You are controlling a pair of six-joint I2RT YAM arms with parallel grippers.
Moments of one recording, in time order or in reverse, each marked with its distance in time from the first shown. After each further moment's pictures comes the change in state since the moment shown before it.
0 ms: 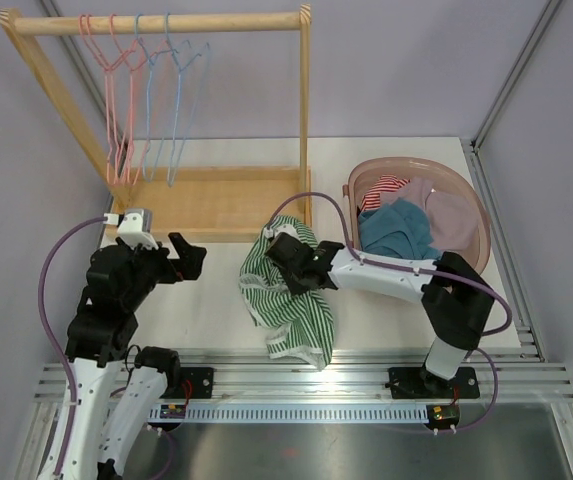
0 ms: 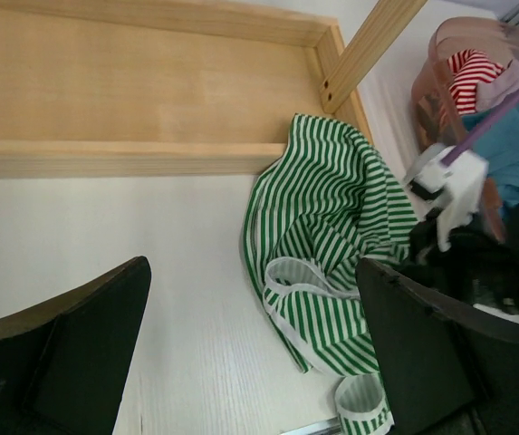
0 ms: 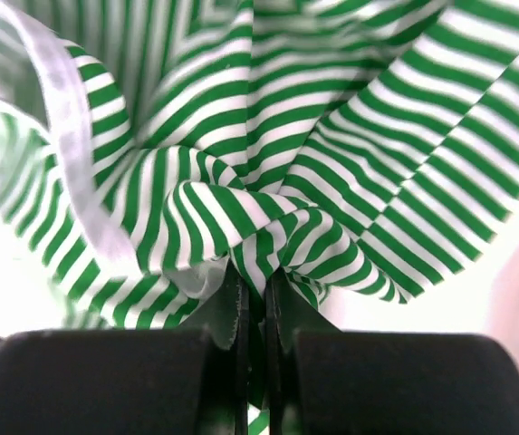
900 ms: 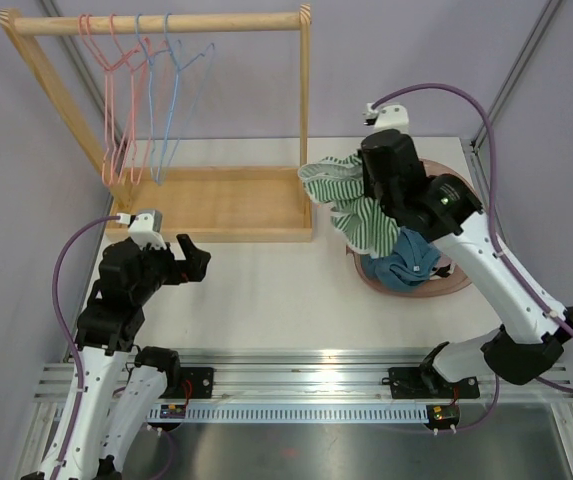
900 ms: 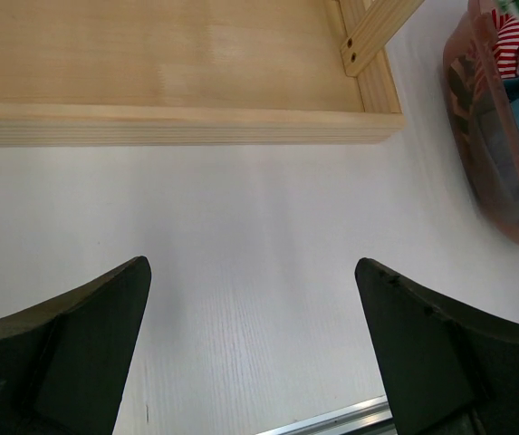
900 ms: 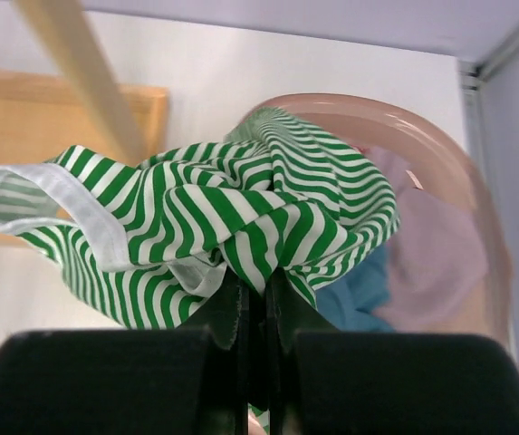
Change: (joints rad) left arm 0.000 0.040 -0.083 0.020 0.004 0.017; right arm -0.267 -0.338 0.580 -0.373 0.394 -0.185
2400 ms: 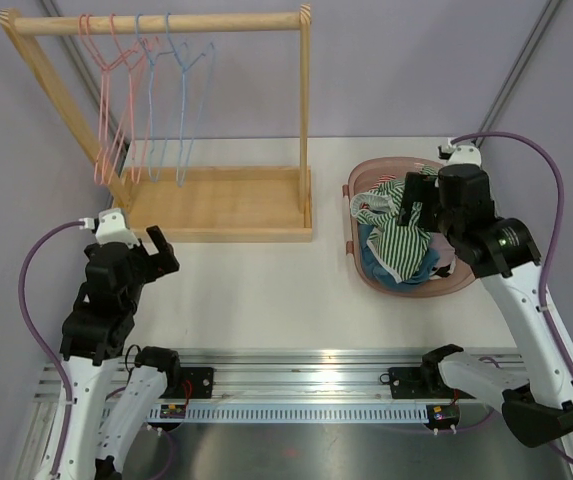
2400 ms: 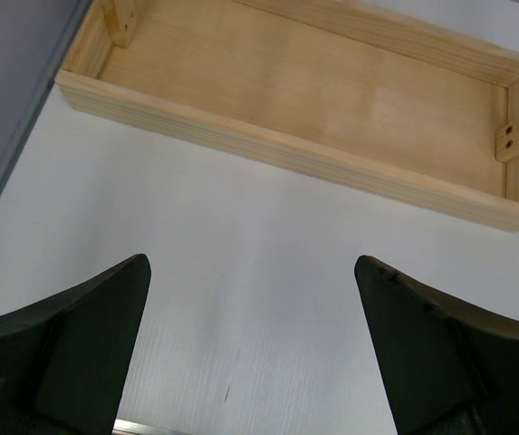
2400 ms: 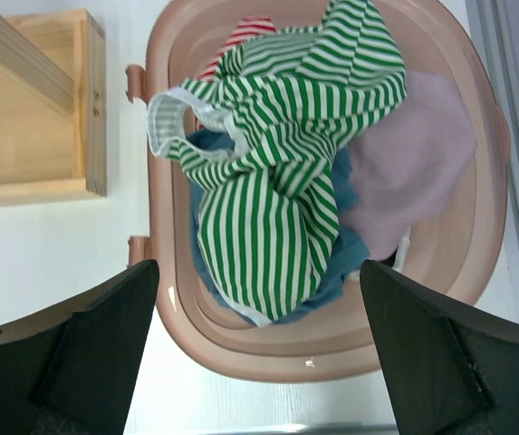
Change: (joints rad) left arm 0.000 -0.008 0.122 -0.142 -0.427 -0.019; right arm -0.394 -0.347 -0.376 -0.010 -0.301 0.056
